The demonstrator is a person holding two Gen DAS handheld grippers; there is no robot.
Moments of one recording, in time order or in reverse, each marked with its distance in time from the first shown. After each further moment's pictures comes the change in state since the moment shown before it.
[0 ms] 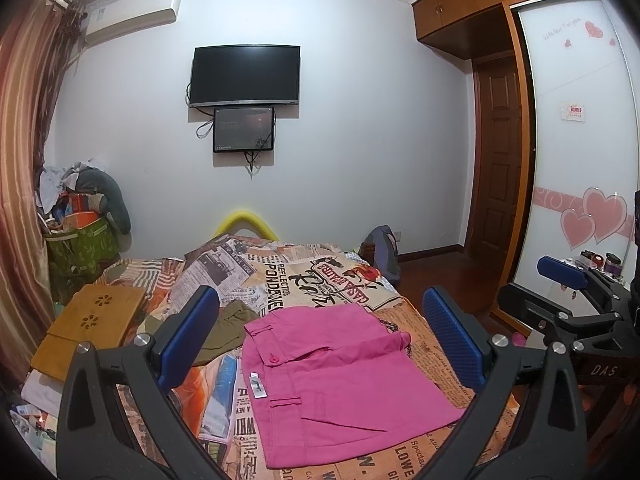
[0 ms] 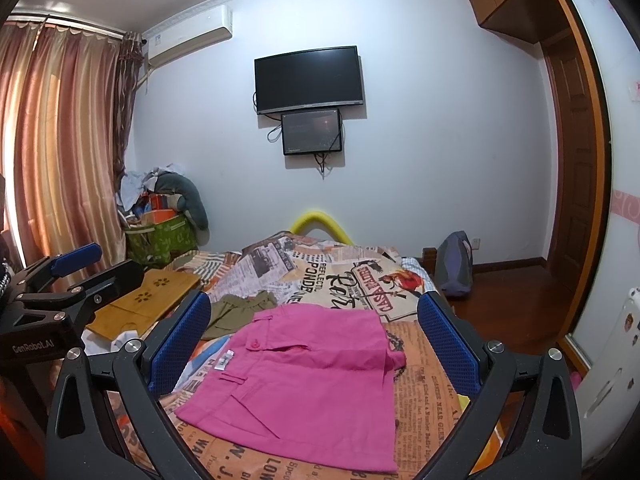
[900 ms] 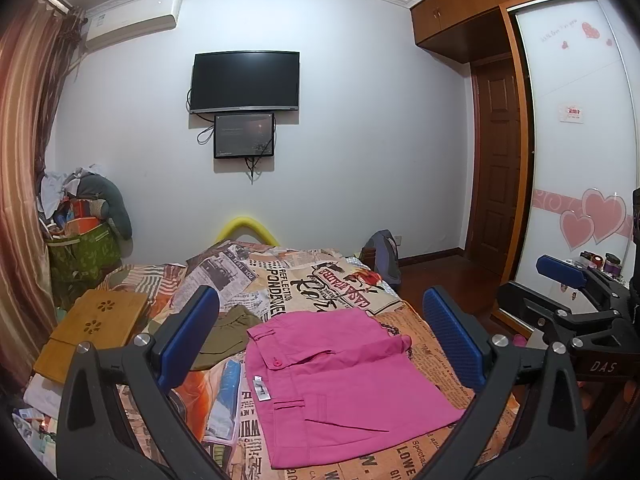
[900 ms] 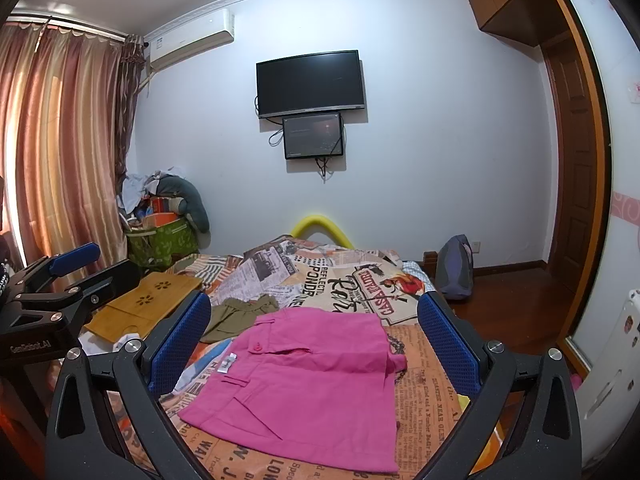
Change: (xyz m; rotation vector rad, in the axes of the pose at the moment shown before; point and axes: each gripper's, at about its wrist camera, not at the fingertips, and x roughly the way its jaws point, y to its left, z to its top) left arm -0.009 -0.003 0.002 0.016 -0.020 0.004; right arm -0.005 0.002 0.002 0.002 -0.018 0.005
